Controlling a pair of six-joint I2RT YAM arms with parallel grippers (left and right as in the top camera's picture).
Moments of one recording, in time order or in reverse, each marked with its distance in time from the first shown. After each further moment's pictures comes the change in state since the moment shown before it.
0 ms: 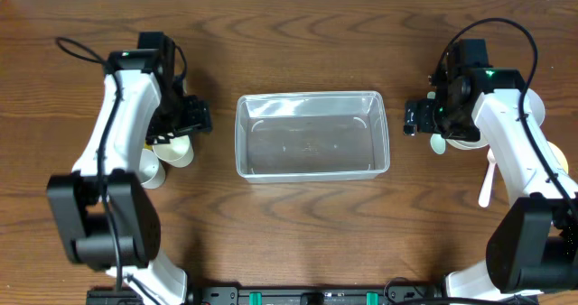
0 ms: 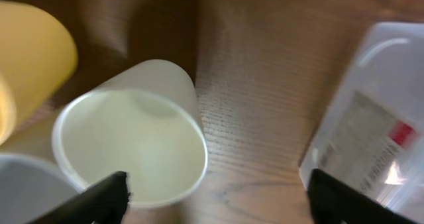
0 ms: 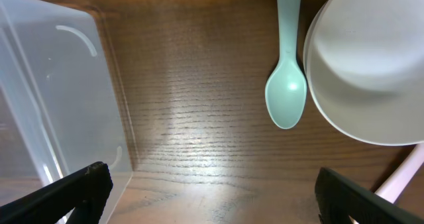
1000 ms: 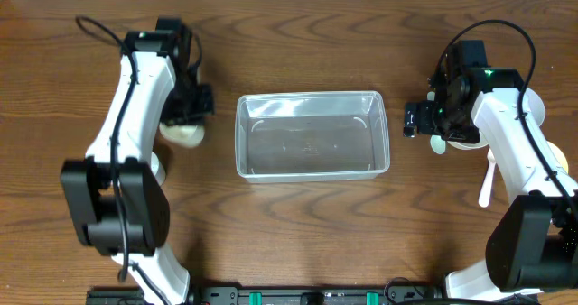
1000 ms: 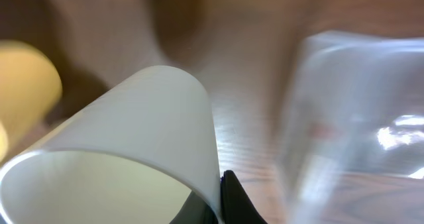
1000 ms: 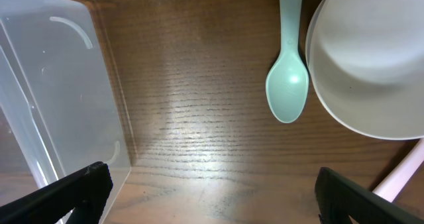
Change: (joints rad) left arm -0.096 0.041 0.211 -0.106 -0.004 0.000; right arm 0.000 0.005 0.000 -0.016 0.000 0.000
